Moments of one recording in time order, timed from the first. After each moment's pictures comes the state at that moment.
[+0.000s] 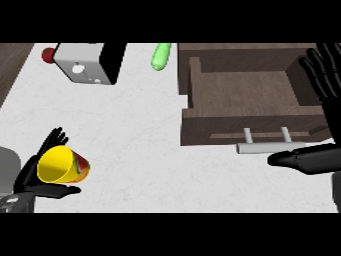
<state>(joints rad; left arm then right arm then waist) -0.37 0.36 0.24 -0.27 -0.09 -0.42 -0.94 -0.27 -0.21 -0.12 -1.88 -0.14 0.17 0.13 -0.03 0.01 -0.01</state>
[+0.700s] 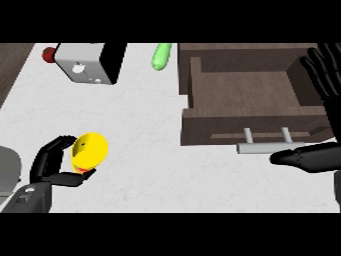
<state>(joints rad) -0.40 0.28 0.26 -0.34 -0.07 -0.25 -1.05 -0.28 -0.22 -0.13 -1.87 -0.14 0.18 0.14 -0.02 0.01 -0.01</state>
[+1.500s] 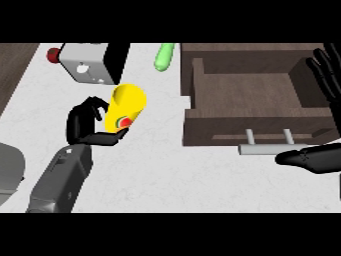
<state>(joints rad) -0.61 0.10 0.33 -0.45 0.04 -0.12 -1.03 -0.27 -0.23 -0.15 -1.87 -0.15 0.19 0.14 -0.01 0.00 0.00</state>
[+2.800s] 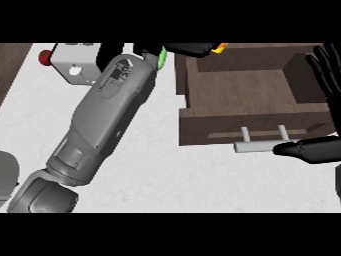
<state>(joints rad) -1.21 0.00 -0.01 -0.64 0.16 0.26 -0.31 -0.29 -0.23 -0.16 -1.80 -0.12 0.19 0.07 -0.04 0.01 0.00</state>
